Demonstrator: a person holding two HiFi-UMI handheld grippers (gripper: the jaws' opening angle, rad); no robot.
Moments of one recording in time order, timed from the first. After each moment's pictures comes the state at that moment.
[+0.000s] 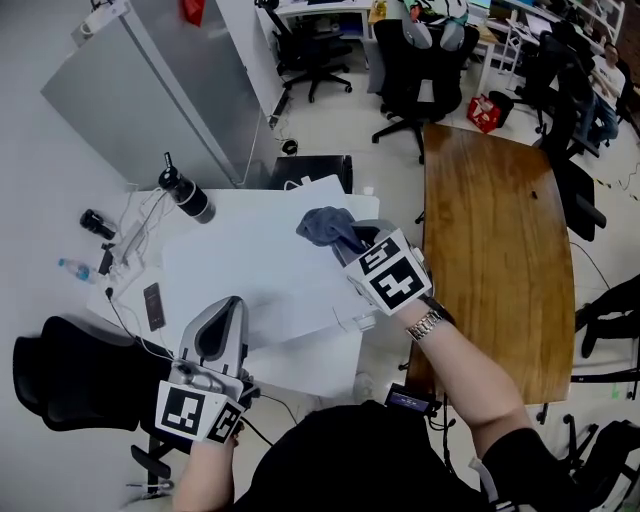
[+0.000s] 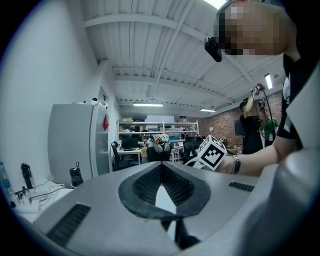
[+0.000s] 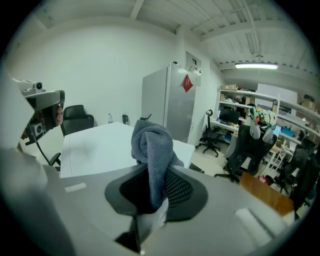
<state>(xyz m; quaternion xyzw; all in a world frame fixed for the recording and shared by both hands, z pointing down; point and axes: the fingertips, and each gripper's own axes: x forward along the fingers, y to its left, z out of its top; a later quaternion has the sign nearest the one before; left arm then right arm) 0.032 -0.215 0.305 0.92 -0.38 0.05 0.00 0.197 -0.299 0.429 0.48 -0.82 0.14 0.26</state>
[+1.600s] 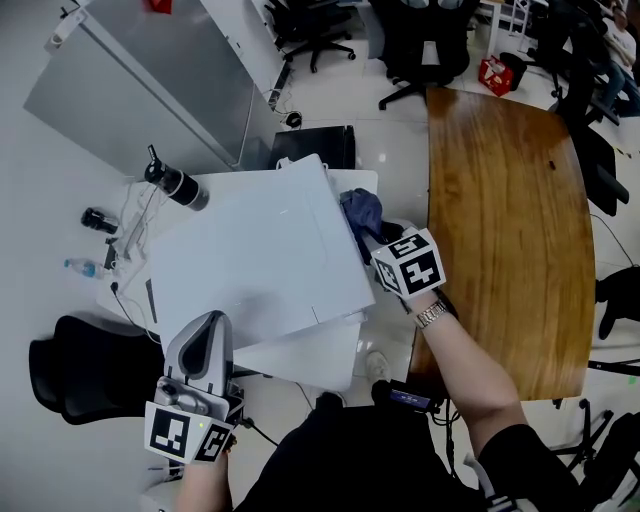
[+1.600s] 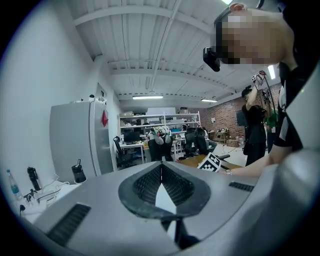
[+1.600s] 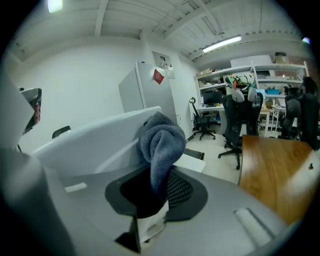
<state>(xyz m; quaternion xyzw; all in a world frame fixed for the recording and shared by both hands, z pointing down) 0.058 -0.205 0.320 0.91 -0.40 0.10 0.00 0.275 -0.308 0.544 0.53 -0.80 0.24 0.15</state>
